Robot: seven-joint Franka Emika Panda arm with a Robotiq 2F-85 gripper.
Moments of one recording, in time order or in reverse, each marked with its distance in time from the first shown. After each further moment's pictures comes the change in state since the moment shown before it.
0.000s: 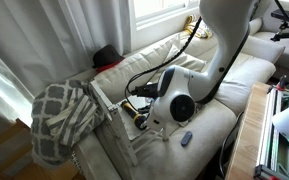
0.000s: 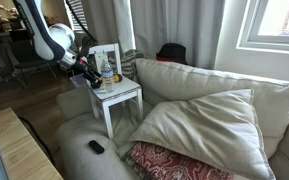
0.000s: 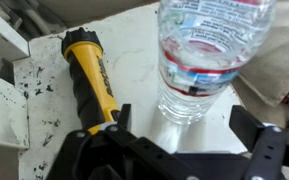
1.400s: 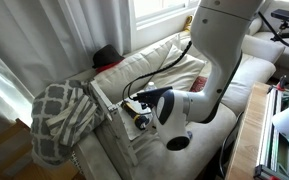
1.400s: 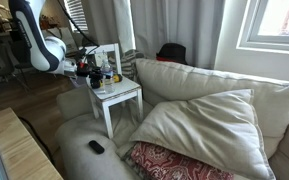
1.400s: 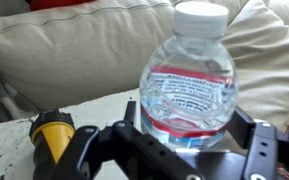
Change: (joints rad) arm 0.154 0.132 -0.032 0.067 -0.061 -0.564 0.130
